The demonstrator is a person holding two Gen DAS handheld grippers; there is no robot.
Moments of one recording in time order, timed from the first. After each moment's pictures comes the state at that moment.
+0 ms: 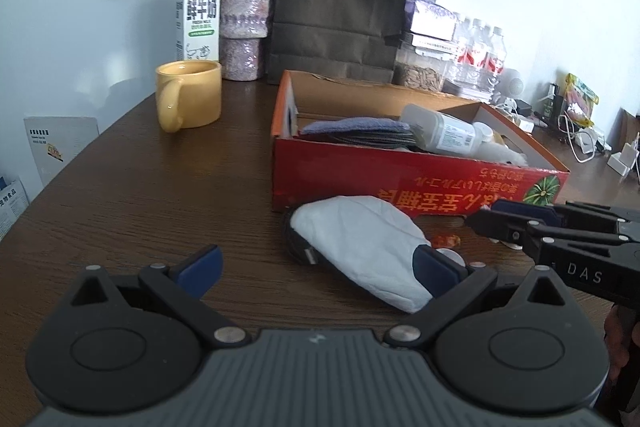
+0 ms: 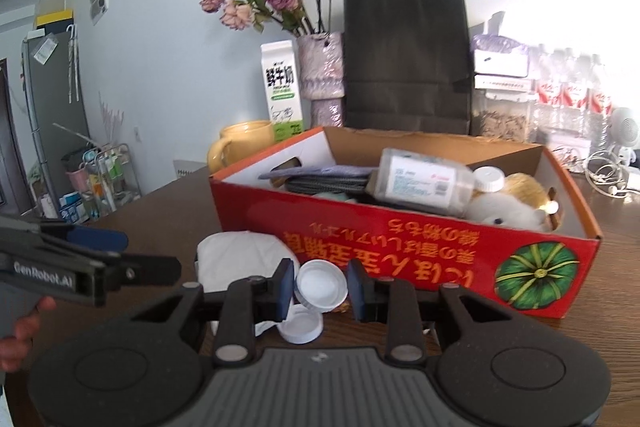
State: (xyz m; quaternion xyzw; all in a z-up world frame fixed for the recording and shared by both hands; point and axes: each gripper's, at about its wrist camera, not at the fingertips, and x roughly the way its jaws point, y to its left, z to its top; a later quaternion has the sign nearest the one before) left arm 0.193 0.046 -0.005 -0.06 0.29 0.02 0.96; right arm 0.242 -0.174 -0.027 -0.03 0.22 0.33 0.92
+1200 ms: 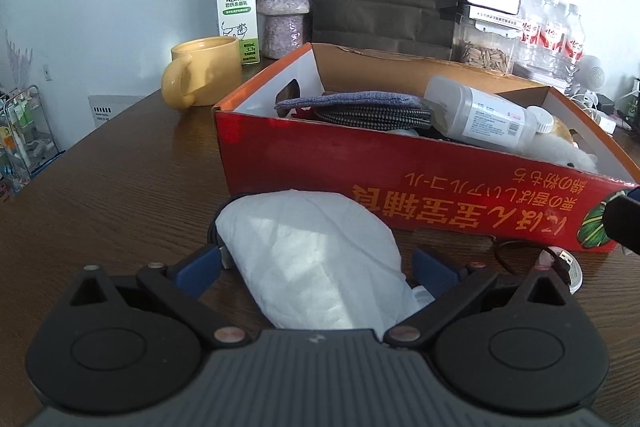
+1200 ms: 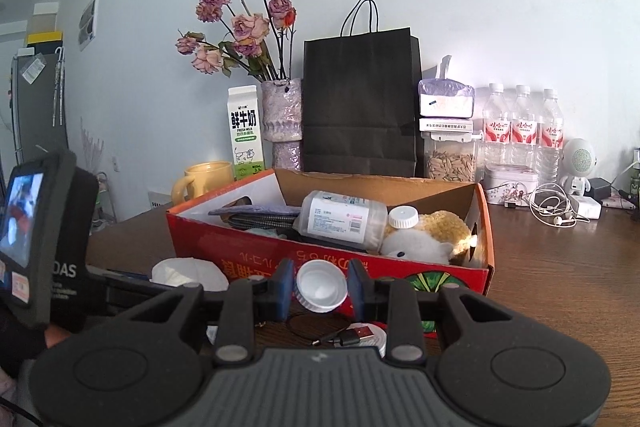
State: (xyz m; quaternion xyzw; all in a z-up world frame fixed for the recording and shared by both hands) left arm 0.256 -0.034 -0.032 -0.06 0.31 0.17 0.93; right arm 0.240 -0.235 -0.014 -0.02 0.16 0.30 0.94
